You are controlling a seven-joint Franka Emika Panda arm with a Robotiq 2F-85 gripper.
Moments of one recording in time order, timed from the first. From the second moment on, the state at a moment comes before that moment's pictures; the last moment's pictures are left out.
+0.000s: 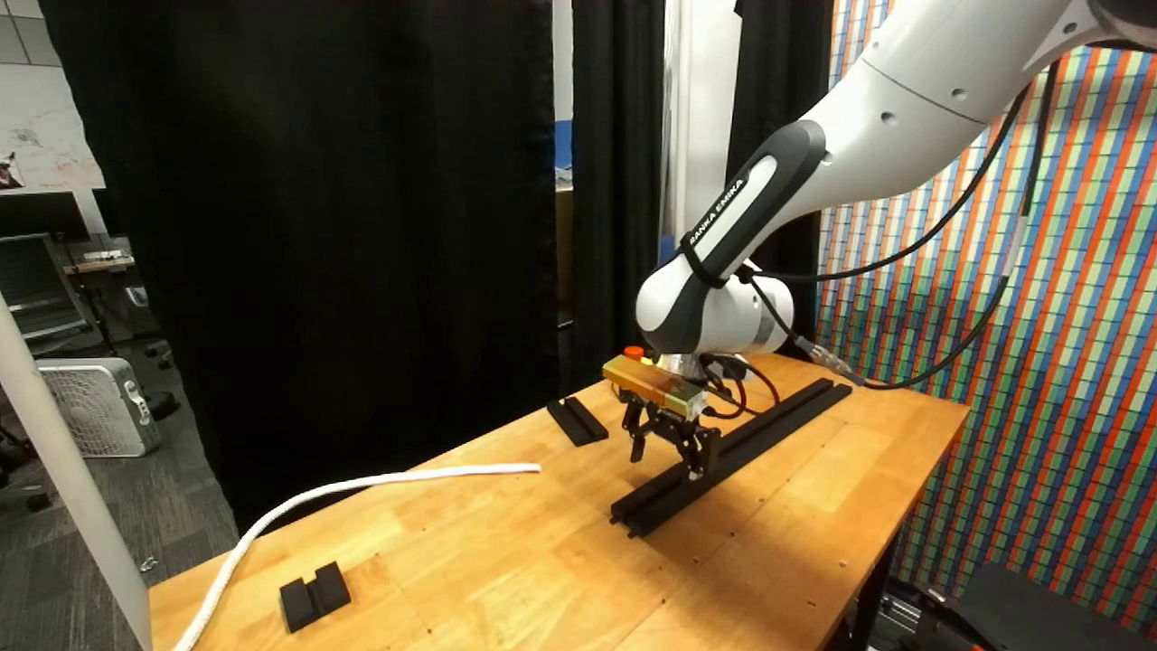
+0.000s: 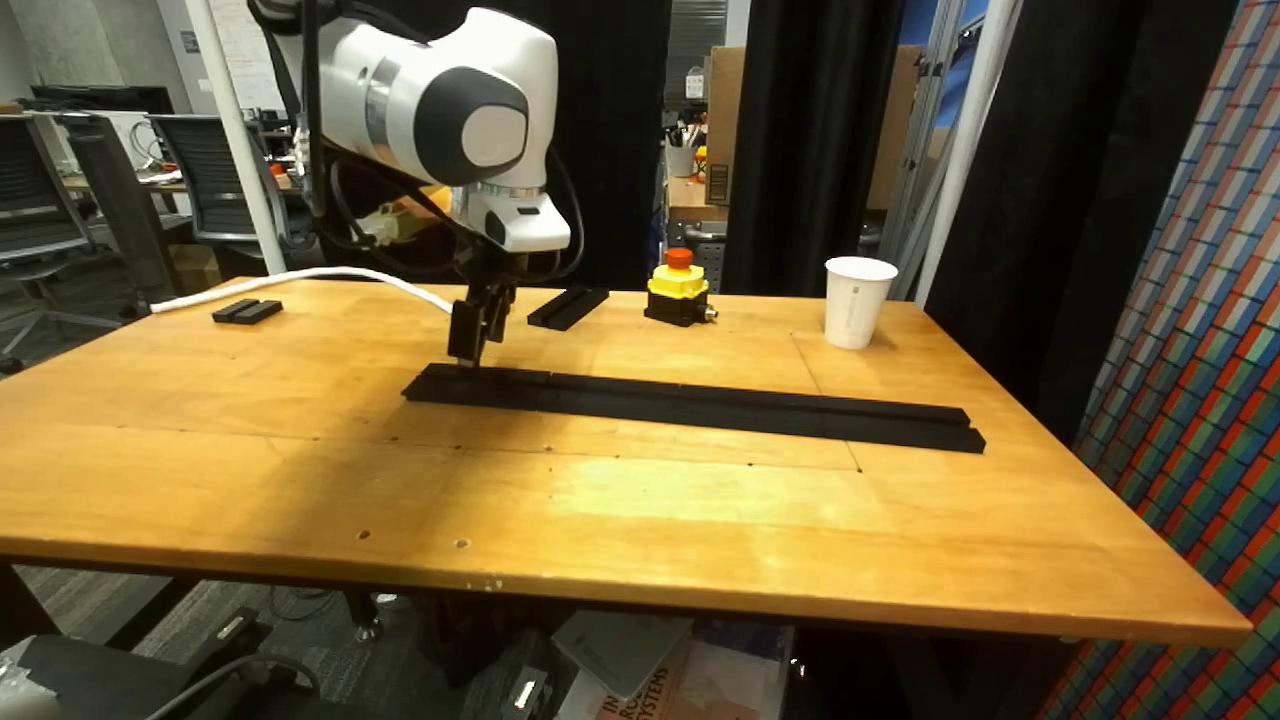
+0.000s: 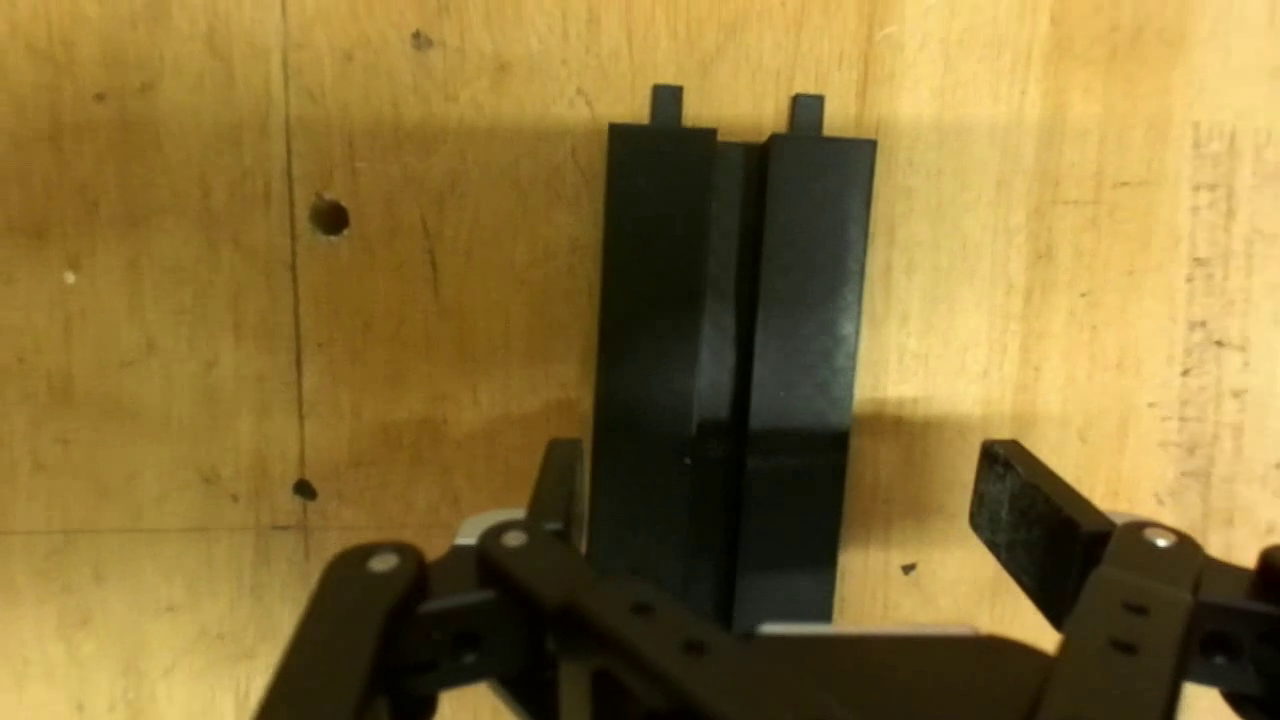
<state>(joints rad) 0.06 0.22 0.05 -2.34 0.37 2.57 1.18</state>
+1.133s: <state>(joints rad) 0.02 -0.63 0.03 -2.51 0.19 1.59 0.51</state>
